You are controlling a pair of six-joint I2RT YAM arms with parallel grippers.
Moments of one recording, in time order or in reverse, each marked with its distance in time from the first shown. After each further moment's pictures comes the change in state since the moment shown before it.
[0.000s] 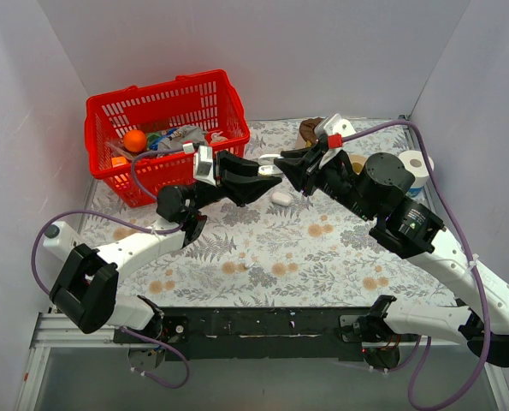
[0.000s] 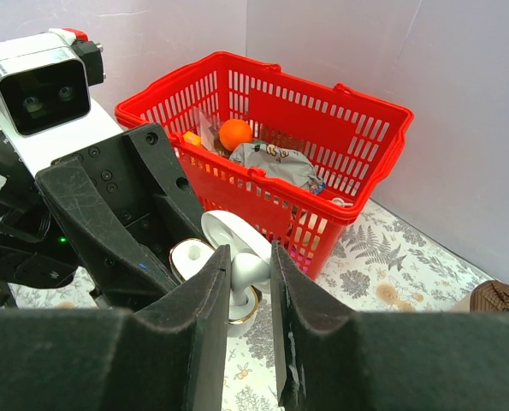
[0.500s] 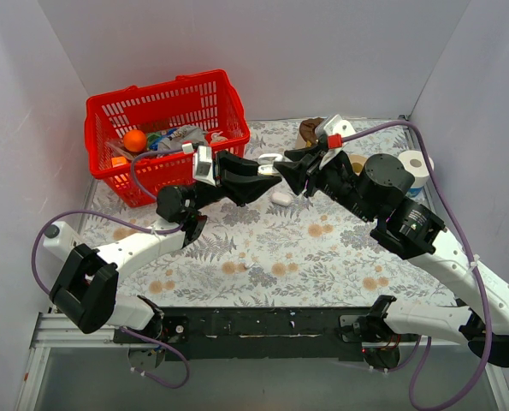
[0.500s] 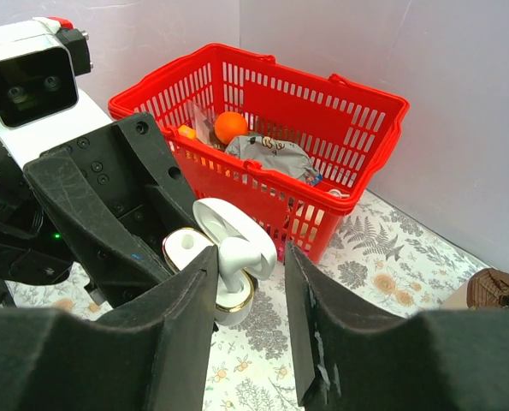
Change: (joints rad) left arm 0.000 0.000 0.000 0.005 -0.008 0.001; right arm 0.005 -0.005 0.000 -0.018 0.030 0.007
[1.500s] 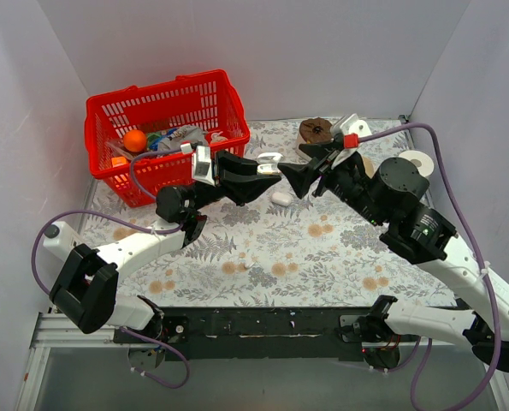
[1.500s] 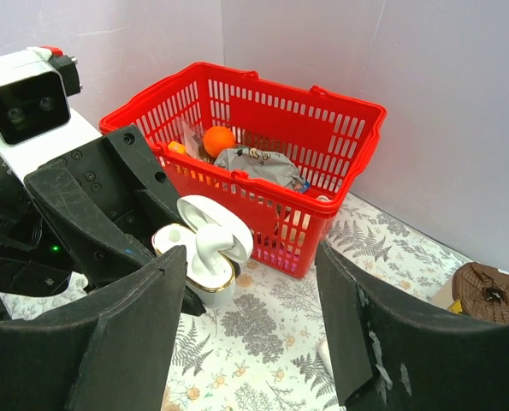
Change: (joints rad) left arm 0.000 0.000 0.000 0.012 -0.010 0.001; right arm 0.000 -0.040 0.000 -0.011 0.043 0.016
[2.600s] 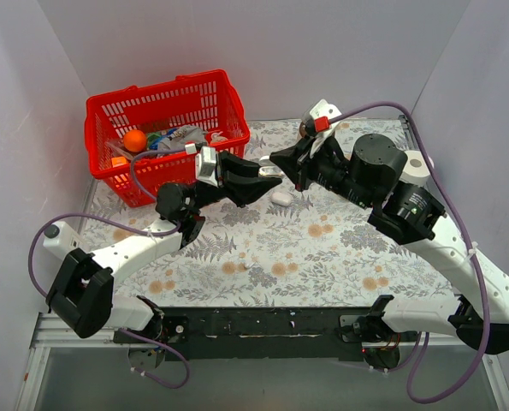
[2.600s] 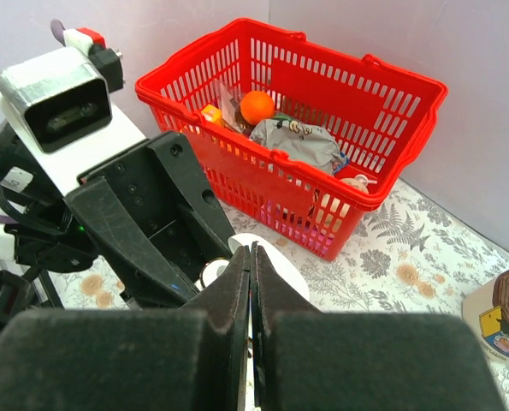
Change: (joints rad) left arm 0.000 -0.029 0.000 -0.121 0.026 0.071; right arm 0.000 0.154 0.212 -0.171 -0.111 0.012
